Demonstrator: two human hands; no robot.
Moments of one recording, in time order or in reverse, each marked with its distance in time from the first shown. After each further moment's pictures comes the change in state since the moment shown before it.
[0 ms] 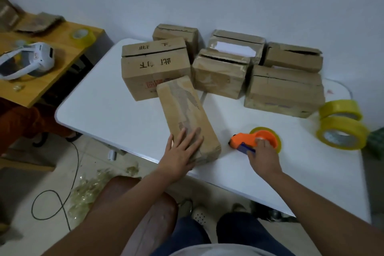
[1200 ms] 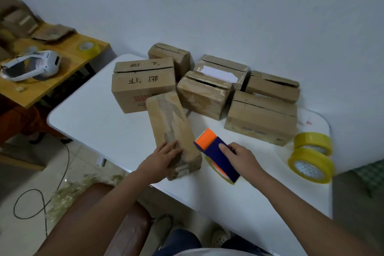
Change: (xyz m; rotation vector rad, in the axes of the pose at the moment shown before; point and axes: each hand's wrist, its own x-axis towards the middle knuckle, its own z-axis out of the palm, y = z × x) left_hand 0.038 0.029 -0.031 -0.239 -0.119 -0.165; right_hand 0.018 -0.004 -0.105 0.494 -0.266 -0.143
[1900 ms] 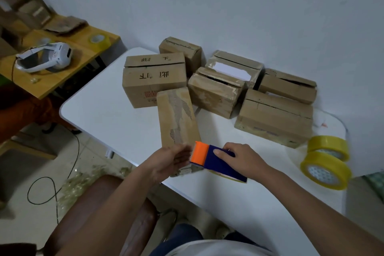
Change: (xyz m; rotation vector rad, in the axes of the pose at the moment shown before) left_hand -0.021 0.035 -0.036 -1.699 0.003 -0.436; right_hand 0.008 -0.022 0.008 -0.298 -0.168 -0.229
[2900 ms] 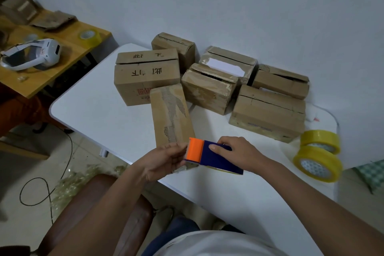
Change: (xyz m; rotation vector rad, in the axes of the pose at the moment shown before) left_hand -0.004 0.003 0.003 -0.035 -0.178 -0.057; right_hand -0.002 -0.003 -0.016 0.053 -0.057 -0.039
